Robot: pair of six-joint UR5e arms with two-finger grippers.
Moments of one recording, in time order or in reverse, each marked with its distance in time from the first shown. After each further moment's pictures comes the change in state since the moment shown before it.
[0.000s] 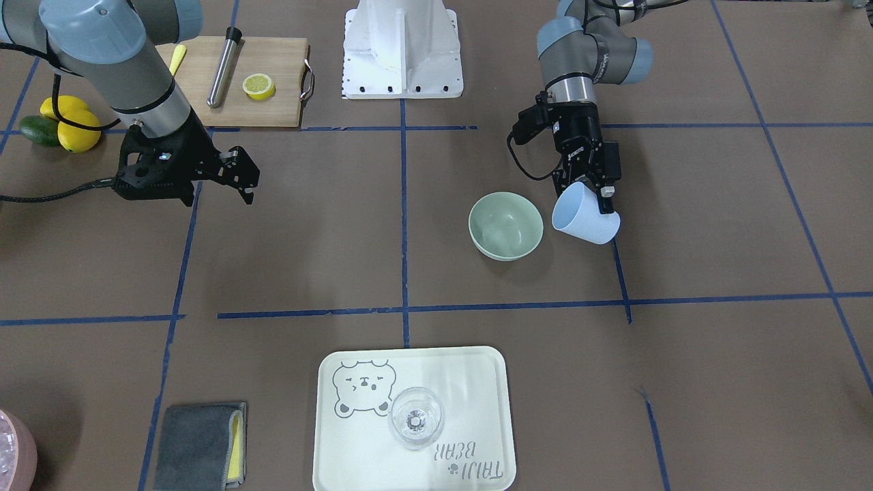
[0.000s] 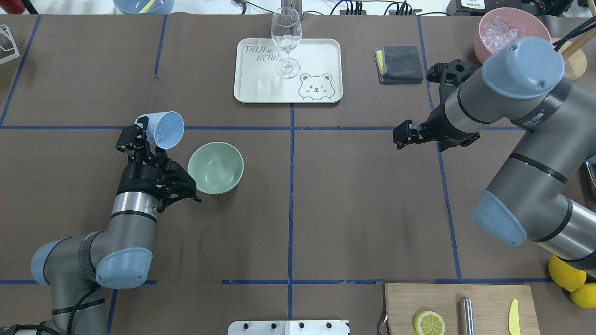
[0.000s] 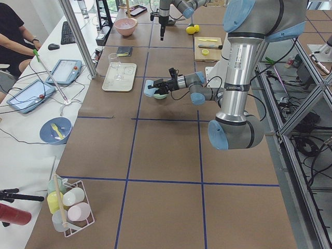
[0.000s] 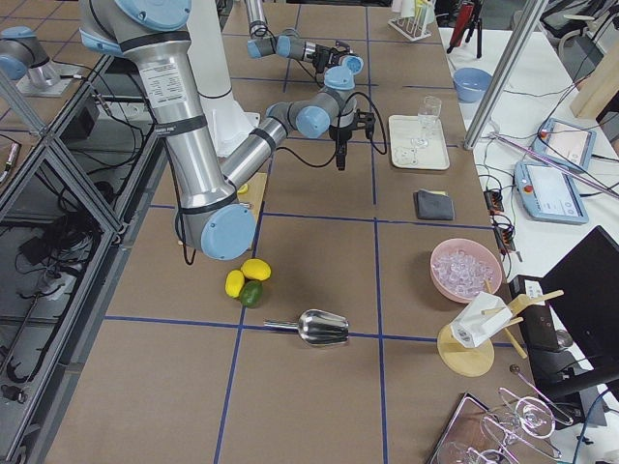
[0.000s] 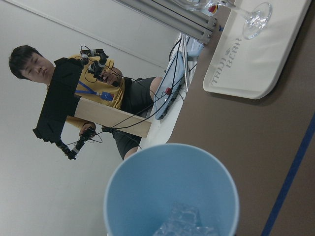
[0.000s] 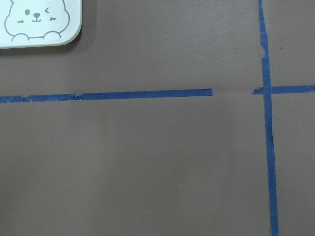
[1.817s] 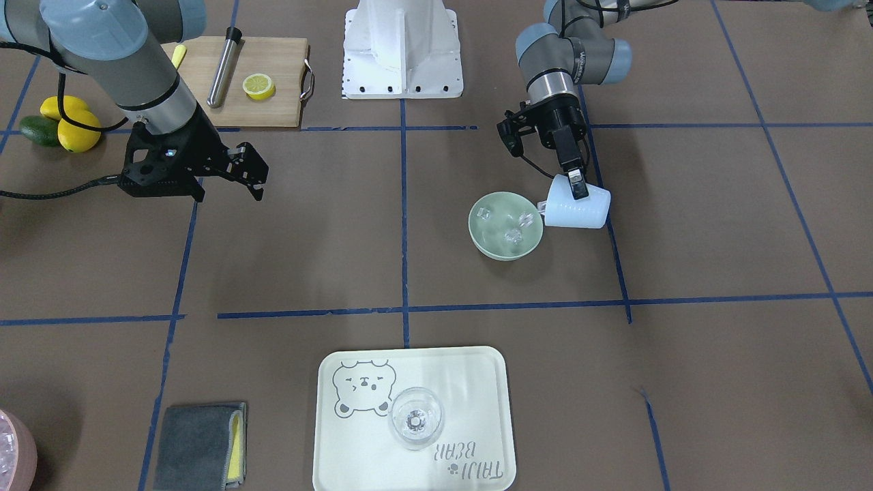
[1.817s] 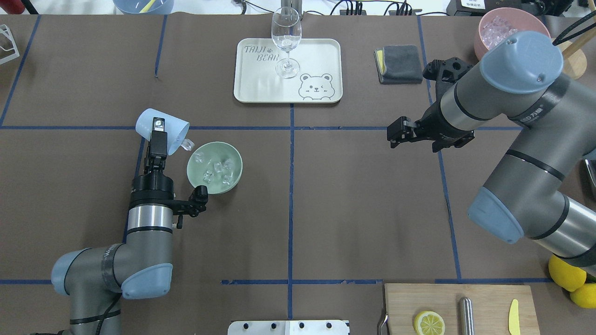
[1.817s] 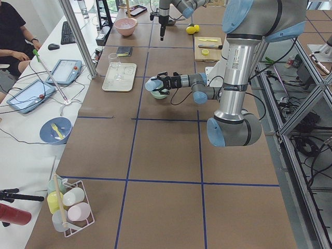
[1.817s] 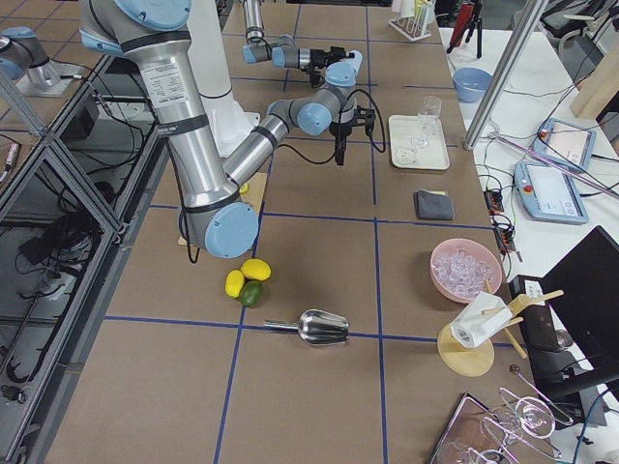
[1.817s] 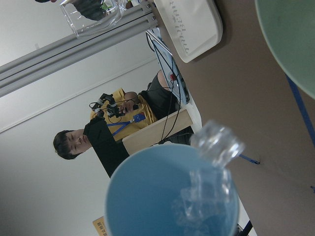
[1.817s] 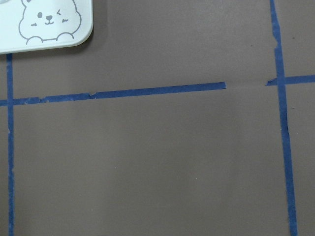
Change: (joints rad) left arm 0.049 -0.048 0.052 0.060 0.232 0.607; right arm 0.003 0.018 -0.001 0.004 0.035 0.048
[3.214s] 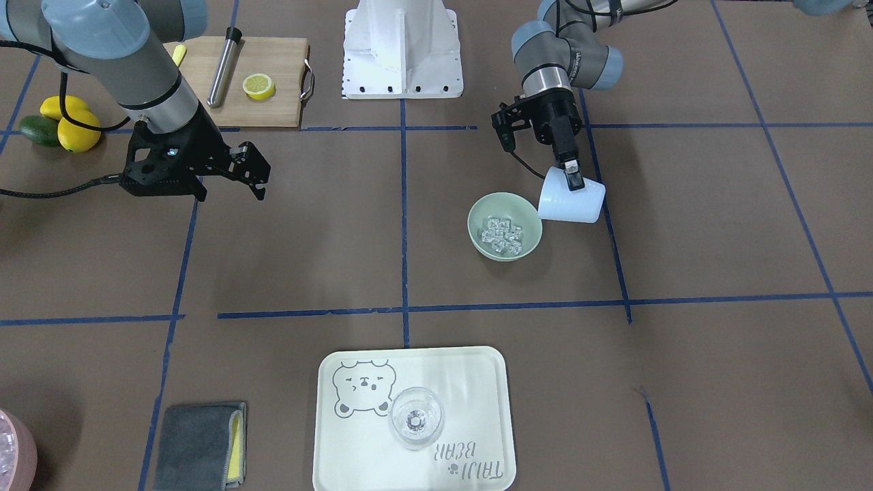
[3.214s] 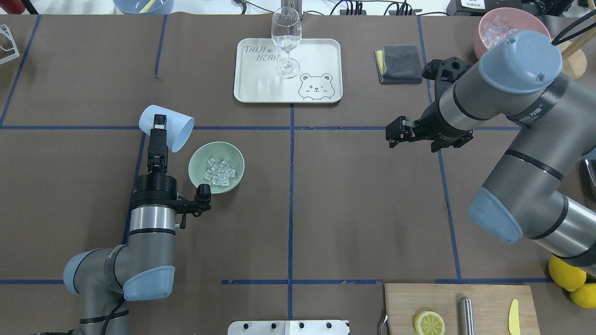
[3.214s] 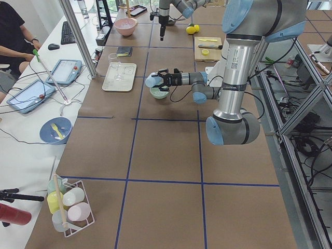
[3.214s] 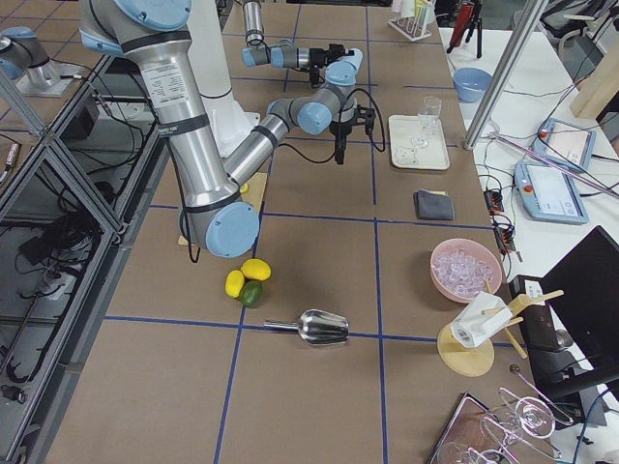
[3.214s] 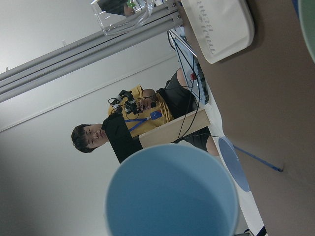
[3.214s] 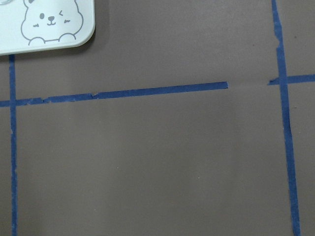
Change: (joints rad) left arm 0.006 -0.029 0.039 -0.232 0.032 0.029; right arm -0.002 0.003 0.000 0.000 0.000 0.006
